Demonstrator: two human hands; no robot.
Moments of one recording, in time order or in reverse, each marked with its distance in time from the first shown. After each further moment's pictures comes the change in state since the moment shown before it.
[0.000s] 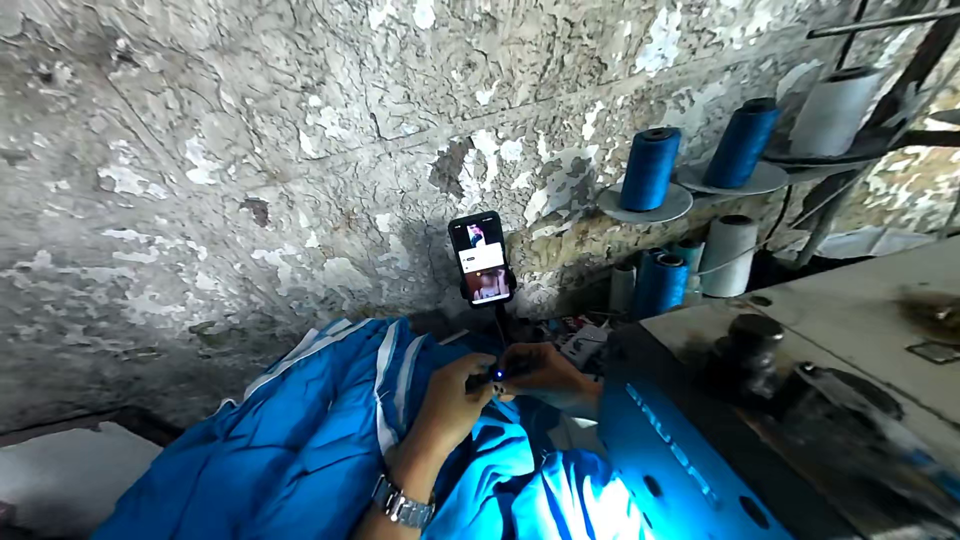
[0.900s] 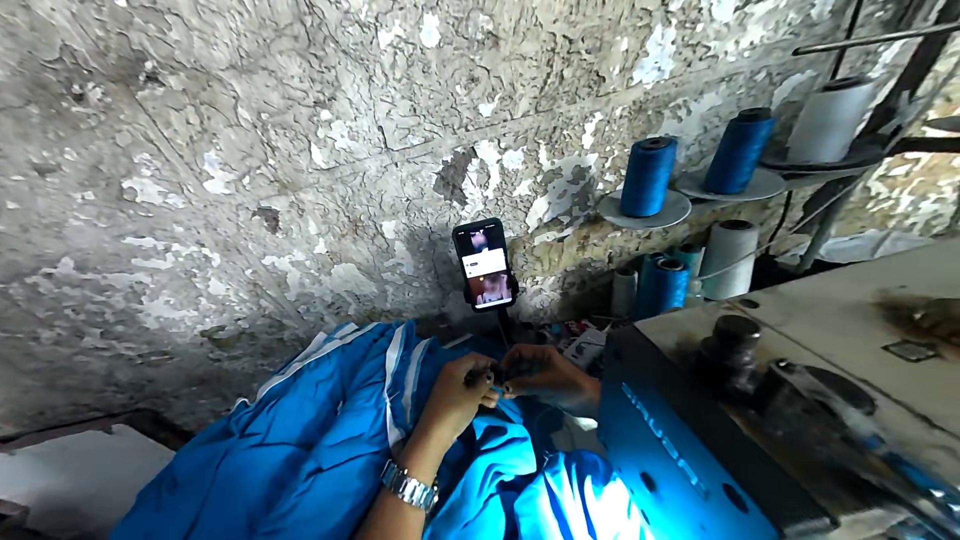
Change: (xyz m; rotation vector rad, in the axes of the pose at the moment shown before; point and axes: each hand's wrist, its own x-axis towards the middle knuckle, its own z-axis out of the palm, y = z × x) left_hand 0.010 -0.001 0.005 -0.361 -0.014 -0.179; right_hand -0.004 -0.009 -0.001 0.070 -0.044 0.022
